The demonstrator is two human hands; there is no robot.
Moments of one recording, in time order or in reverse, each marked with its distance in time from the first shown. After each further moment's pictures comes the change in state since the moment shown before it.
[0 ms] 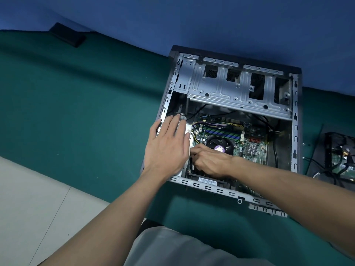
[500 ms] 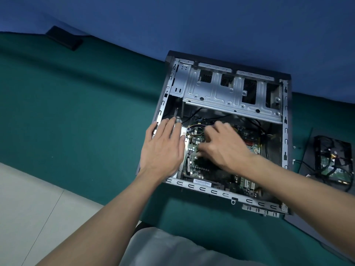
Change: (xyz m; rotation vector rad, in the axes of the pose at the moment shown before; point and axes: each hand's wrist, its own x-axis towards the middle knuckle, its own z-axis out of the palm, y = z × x) left_hand 0.000 0.000 0.001 0.000 -0.009 0.003; right_hand -0.051 -0.004 -0.041 -0.159 0.396 0.413
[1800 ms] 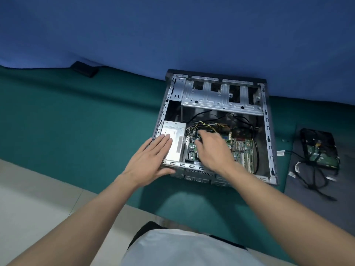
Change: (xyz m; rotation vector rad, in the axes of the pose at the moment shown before) left_hand -0.068 -0.059 -0.009 0.087 -0.173 0.380; right_hand -0.020 -0.069 -0.001 0.471 0.167 0.622
